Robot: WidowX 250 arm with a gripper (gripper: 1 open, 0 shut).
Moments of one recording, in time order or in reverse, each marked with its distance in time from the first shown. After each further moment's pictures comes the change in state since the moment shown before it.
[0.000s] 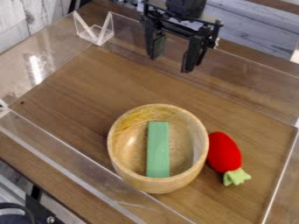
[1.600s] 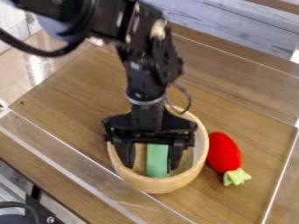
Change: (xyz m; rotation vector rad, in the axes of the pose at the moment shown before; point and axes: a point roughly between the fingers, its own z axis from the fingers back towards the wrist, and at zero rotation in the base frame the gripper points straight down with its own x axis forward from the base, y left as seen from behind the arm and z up) arm -0.092 -0.038 -0.077 -0.099 -0.089 0.442
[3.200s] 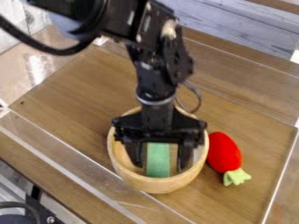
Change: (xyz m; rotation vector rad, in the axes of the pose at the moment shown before) arm 0.003 -0.012 -0.007 -0.024 -0.025 -0.031
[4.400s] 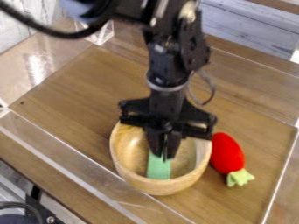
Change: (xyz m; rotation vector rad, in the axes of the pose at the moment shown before) arm 0.008 0.000 0.022 0.058 0.005 -0.072
